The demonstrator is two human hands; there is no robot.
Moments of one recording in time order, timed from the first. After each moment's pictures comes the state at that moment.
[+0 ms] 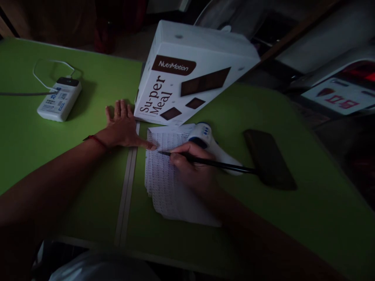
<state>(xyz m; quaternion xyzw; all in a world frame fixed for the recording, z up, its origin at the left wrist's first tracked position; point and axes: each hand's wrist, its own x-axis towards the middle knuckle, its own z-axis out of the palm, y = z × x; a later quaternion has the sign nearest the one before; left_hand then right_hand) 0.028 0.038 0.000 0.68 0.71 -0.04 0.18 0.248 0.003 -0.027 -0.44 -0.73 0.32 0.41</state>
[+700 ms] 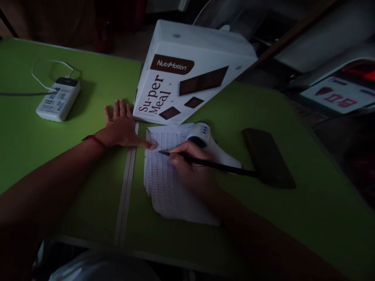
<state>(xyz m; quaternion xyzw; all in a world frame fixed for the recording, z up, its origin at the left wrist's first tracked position) 0.028 0.040 -0.004 0.68 0.71 -0.04 0.18 0.251 0.005 -0.036 -0.40 -0.76 0.28 0.42</state>
